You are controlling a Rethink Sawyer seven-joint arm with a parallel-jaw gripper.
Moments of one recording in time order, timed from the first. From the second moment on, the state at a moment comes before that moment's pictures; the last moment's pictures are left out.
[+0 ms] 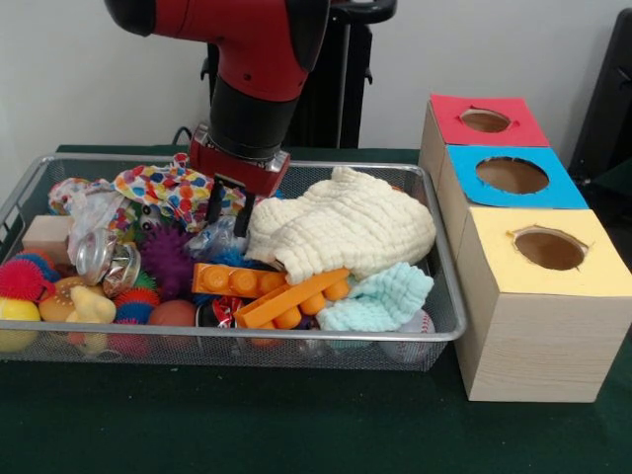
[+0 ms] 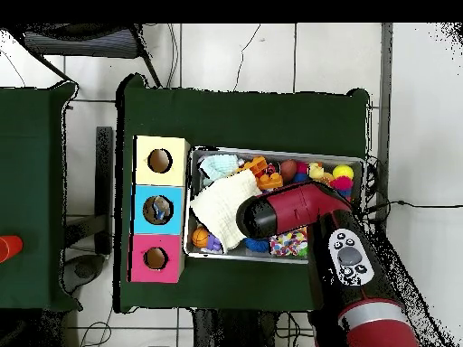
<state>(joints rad) -0.44 -0.57 0.22 1.59 -0.77 0.67 2.31</state>
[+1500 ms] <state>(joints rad) -0.43 -0.60 0.20 1.60 -0.64 0.67 2.31</state>
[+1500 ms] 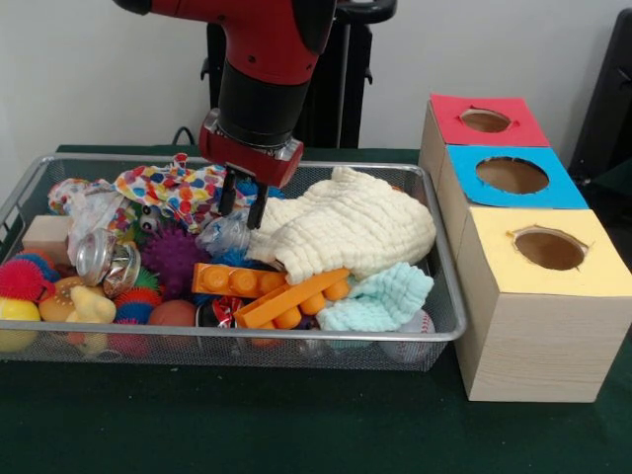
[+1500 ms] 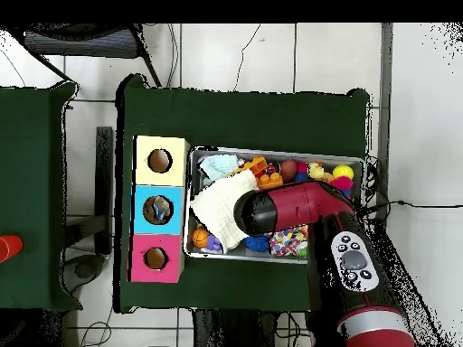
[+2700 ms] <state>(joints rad) -0.39 -0.79 0.19 1.63 -0.49 0.72 2.31</state>
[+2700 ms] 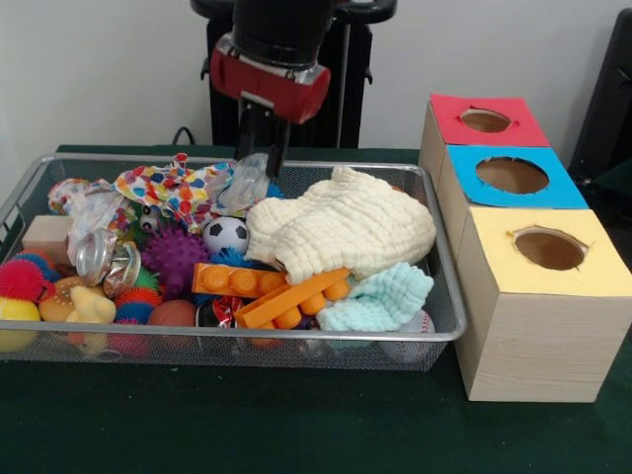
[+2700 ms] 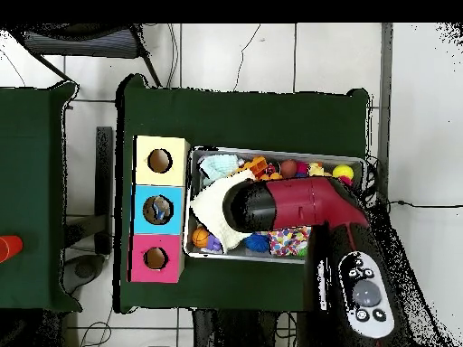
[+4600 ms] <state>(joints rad) 0.09 -0.84 -0.05 1.63 -0.23 0.79 2.41</state>
